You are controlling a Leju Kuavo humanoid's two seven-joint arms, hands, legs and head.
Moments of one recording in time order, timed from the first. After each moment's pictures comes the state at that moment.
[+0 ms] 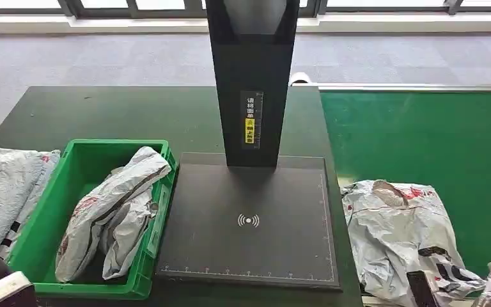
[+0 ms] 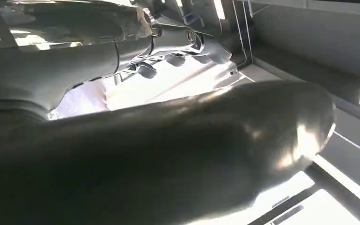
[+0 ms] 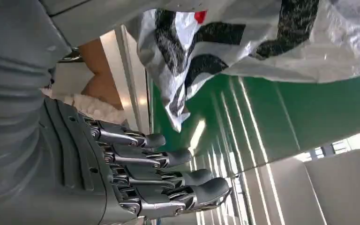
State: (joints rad) left arm 0.30 -0.35 0.23 -2.05 -0.54 0.70 -0.70; right arm 0.12 0.16 -0.73 -1.16 1.04 -0.59 -0.40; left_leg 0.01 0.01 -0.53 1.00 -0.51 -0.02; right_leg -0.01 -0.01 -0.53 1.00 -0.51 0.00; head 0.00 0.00
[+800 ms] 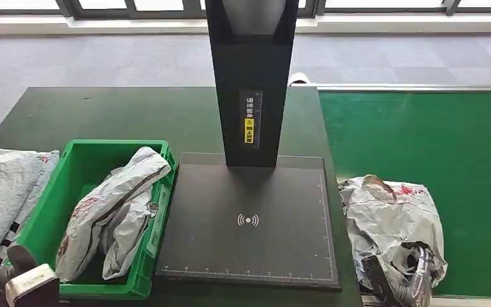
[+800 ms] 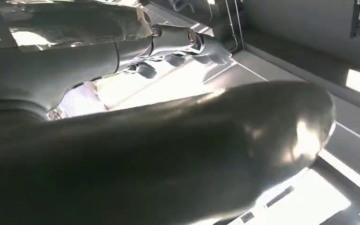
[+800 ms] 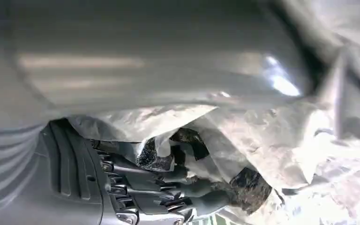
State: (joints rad) left arm 0.28 -0.34 0.17 -2.00 -0.59 0.70 -0.70; right arm -0.06 0.17 -0.68 -0.74 1.05 -0.50 -0.49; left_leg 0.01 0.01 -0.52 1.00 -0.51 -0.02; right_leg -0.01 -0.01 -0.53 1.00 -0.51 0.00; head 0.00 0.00
